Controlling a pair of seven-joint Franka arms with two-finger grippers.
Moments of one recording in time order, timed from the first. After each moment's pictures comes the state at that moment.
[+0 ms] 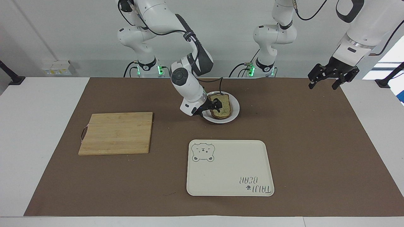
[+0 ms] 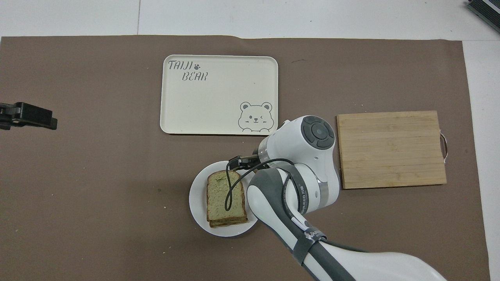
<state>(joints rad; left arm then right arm) -0.09 0.00 0.05 -1.54 -0.04 1.56 0.03 0.55 0.29 -0.02 -1.91 0.43 2.24 0.16</state>
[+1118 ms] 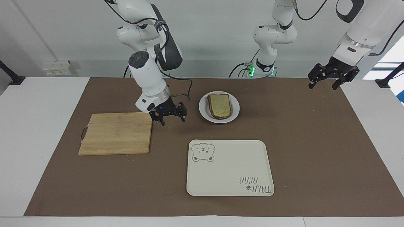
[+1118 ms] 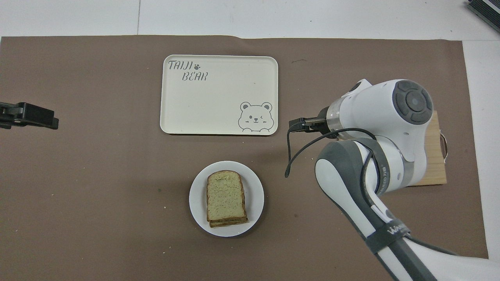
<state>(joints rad) -0.09 0.00 0.03 -1.54 -0.03 1.56 0.03 0.33 0.17 -0.03 -1.88 0.23 2.20 0.15</state>
